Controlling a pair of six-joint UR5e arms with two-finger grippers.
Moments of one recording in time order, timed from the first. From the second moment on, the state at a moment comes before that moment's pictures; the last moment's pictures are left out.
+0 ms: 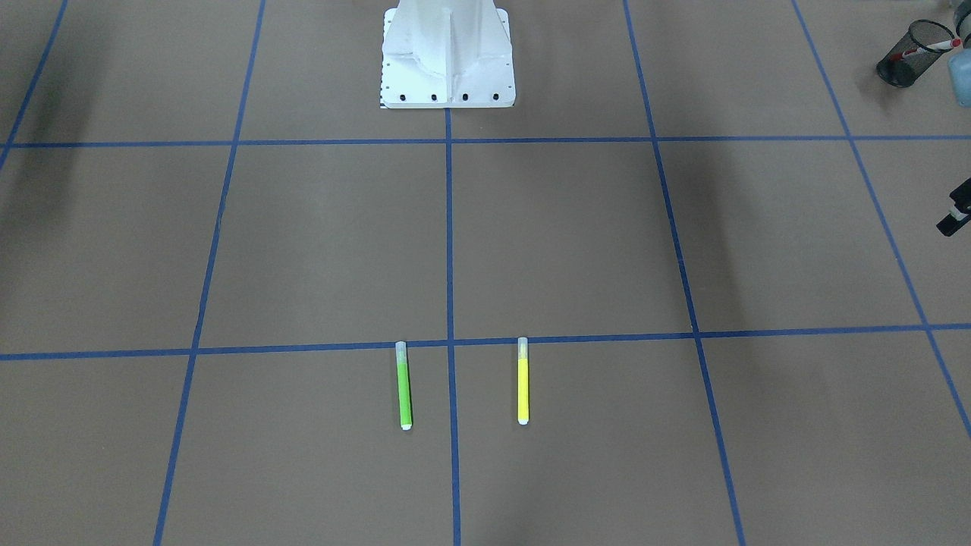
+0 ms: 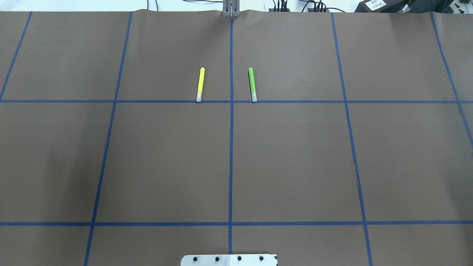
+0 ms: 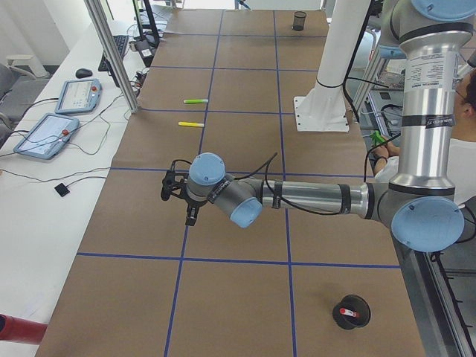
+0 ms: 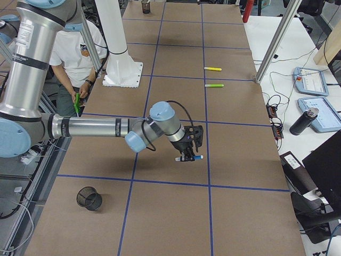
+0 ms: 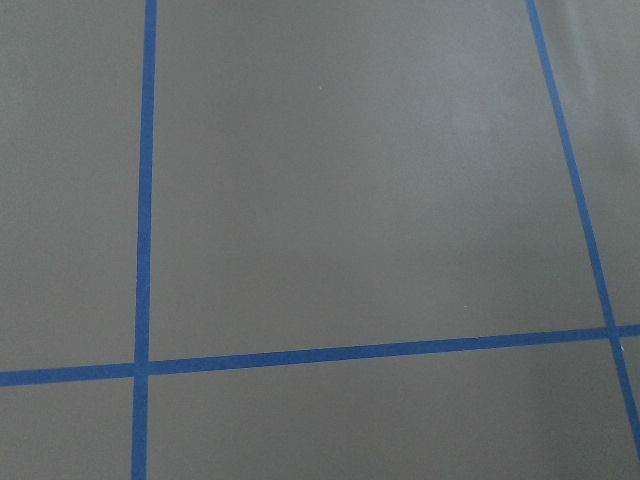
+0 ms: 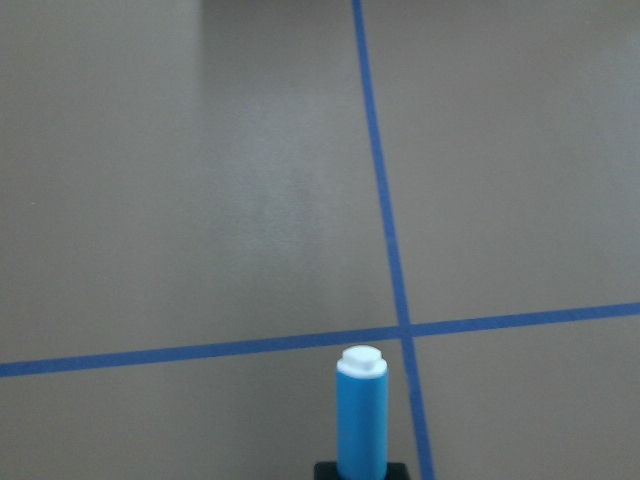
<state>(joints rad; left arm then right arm) -1.43 -1.54 -1.61 -2.24 -2.42 -0.54 1.45 -2.08 1.85 -0.64 2.03 0.64</state>
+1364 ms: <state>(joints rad) -1.43 -1.50 -1.66 -2.24 -2.43 -0.54 2.10 -2.42 1.42 0.45 2.36 0.49</state>
